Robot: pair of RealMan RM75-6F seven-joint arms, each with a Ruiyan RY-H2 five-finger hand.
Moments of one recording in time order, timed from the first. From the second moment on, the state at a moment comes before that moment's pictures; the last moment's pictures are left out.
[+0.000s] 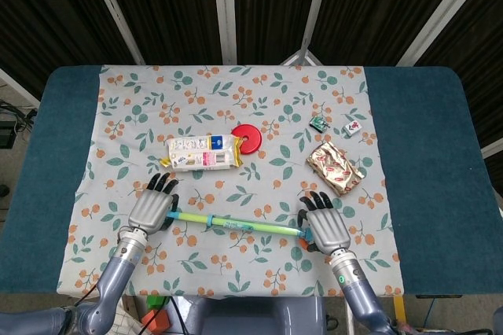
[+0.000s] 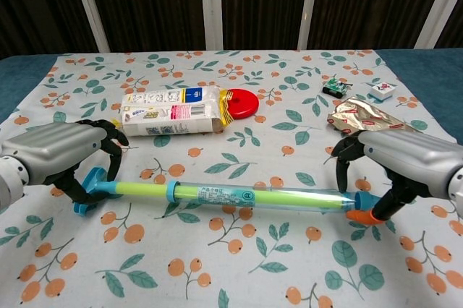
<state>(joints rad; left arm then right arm) -0.52 -1.66 -0.09 -1.54 1.09 1.11 0.69 0.49 -1.57 0.06 -1.84 -1.00 1.20 -0.66</state>
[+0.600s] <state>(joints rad) -0.52 -1.61 -0.09 -1.59 1.13 1.16 0.66 0.50 -1.53 0.08 -1.86 -1.00 1.23 -0.67</state>
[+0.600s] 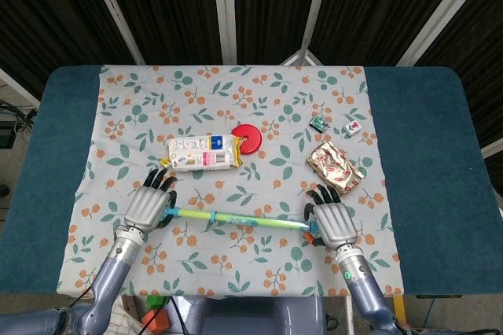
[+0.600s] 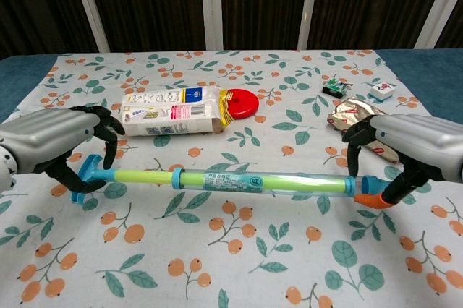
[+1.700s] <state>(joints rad) -0.51 -1.53 -0.06 -1.66 1.15 1.18 0.66 0.47 -1.41 0.10 -1.81 -0.94 1.26 -0.65</state>
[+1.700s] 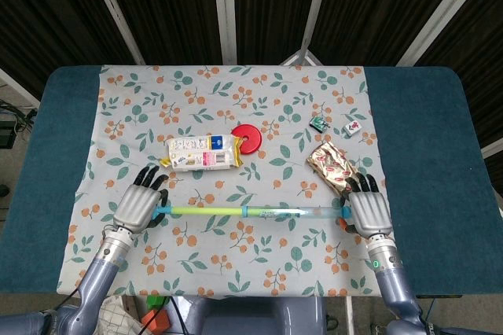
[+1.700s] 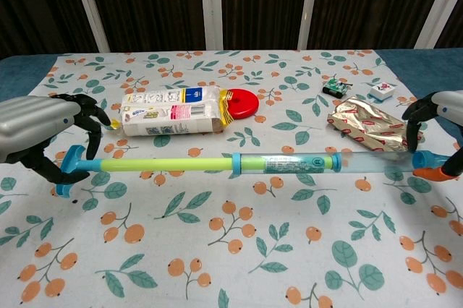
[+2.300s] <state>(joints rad) -0.49 -1.48 -0.04 -1.68 1.17 1.20 0.65 0.46 -1.35 0.12 -1.77 -0.88 1.26 -0.63</state>
